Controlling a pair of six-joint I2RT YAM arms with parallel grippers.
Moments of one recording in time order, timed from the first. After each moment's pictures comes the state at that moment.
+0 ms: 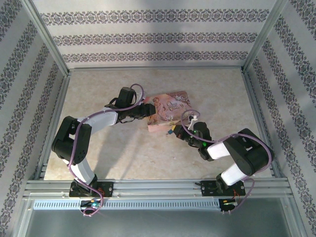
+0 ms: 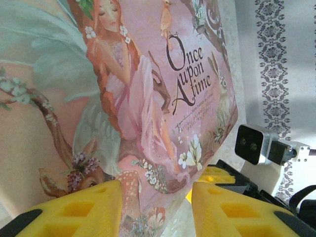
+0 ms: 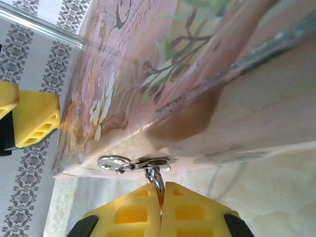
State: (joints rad) left arm -0.39 1.73 1.05 -0.06 0.64 -0.68; right arm 0.48 1.56 0.26 0.90 -0.28 0.97
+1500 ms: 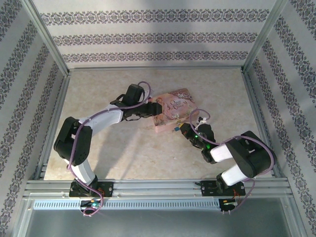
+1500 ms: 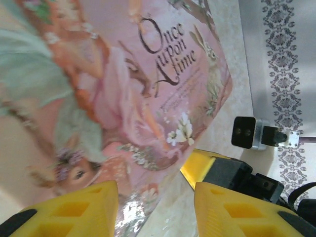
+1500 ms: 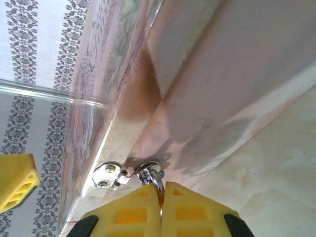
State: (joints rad) left arm -0.50 1.75 1.20 -0.21 0.55 -0.66; right arm 0.43 1.53 0.20 0.96 -0.15 1.17
